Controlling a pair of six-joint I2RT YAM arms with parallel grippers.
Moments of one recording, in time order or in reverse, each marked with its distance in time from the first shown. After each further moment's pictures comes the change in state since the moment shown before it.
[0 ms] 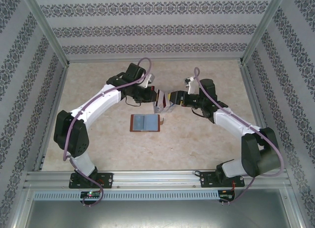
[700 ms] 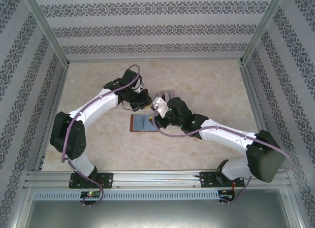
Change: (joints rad) left arm 0.032 -0.040 -0.160 0.063 0.031 -0.444; right arm 0.498 -0.038 -0.006 -0.122 0.618 -0.727
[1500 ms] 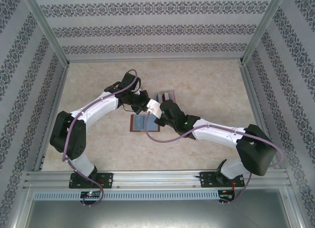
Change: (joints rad) left arm 0.006 -0.003 -0.077 0.124 0.067 -0.202; right arm 0.053 0.086 0.016 0.073 0.288 -0.237
